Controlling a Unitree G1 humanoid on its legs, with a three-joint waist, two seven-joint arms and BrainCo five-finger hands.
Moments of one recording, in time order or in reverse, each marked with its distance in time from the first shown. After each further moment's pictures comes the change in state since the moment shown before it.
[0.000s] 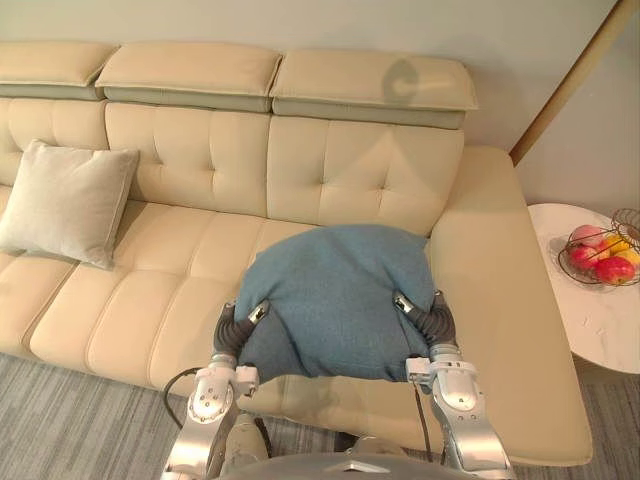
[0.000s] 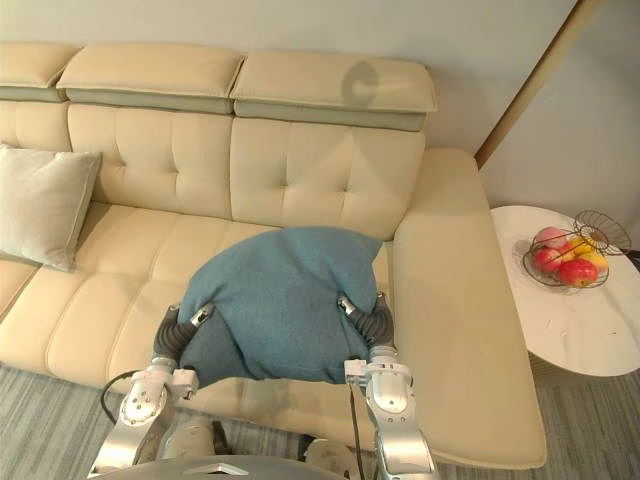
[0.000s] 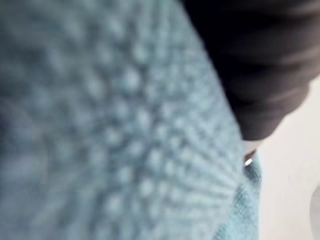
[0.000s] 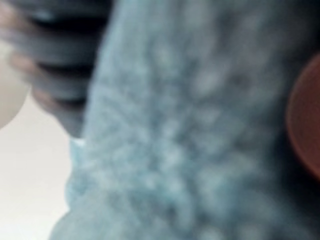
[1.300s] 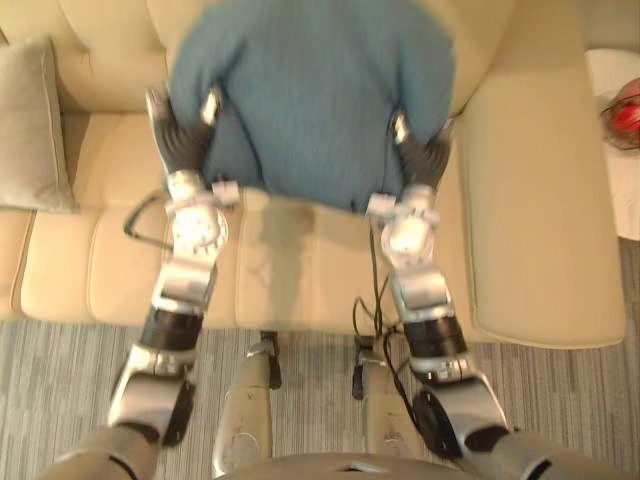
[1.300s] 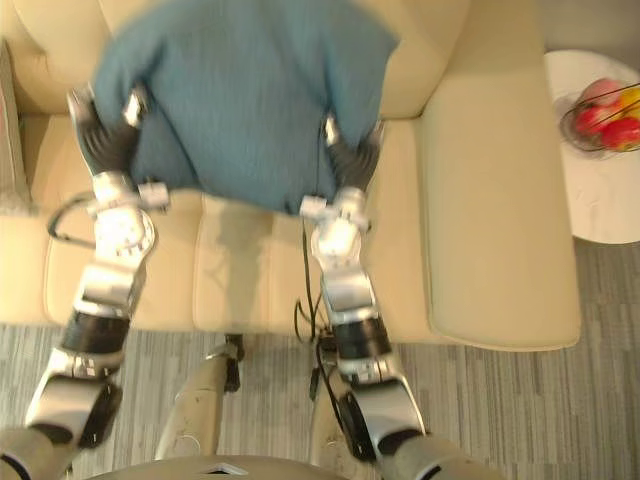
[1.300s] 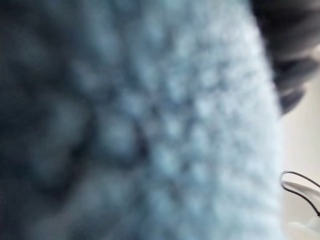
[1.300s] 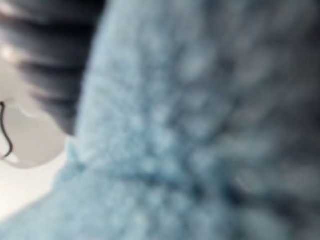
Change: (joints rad) left arm -1.037 0.236 0.122 0.067 0.261 0.035 0.479; right arm -1.003 0.091 -0.008 0.168 -0.122 0.018 -0.466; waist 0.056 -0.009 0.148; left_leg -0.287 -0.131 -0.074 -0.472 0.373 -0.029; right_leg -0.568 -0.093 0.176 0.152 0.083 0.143
